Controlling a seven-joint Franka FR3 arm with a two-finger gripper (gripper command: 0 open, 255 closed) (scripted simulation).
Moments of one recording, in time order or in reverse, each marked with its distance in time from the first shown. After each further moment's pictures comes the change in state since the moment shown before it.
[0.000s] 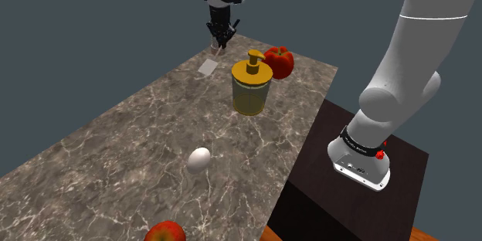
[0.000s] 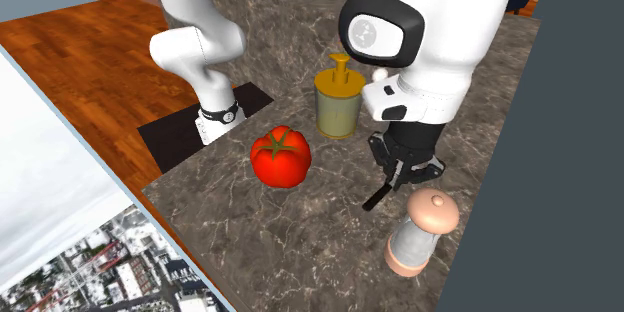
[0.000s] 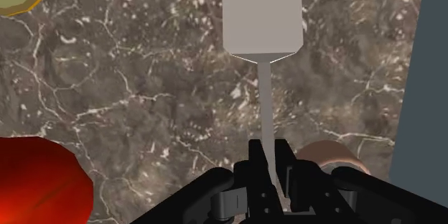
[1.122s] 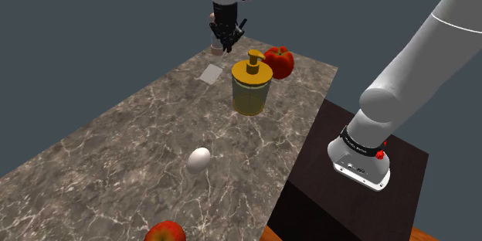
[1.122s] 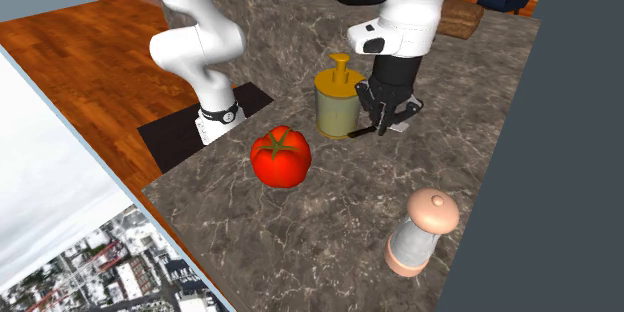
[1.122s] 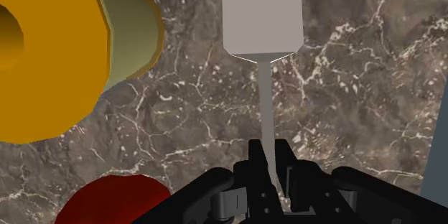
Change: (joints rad) arm 0.019 -0.288 0.063 -0.225 0.151 -0.029 0.029
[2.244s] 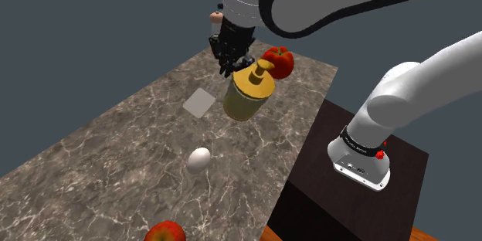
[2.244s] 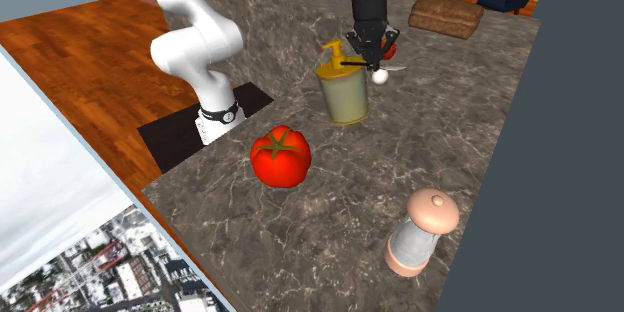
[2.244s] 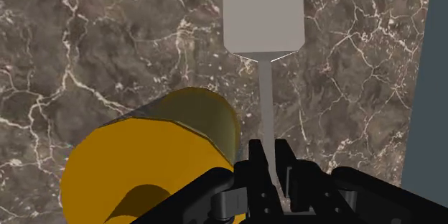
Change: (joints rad) arm 0.240 -0.484 0.072 -0.377 0.299 0.209 0.135
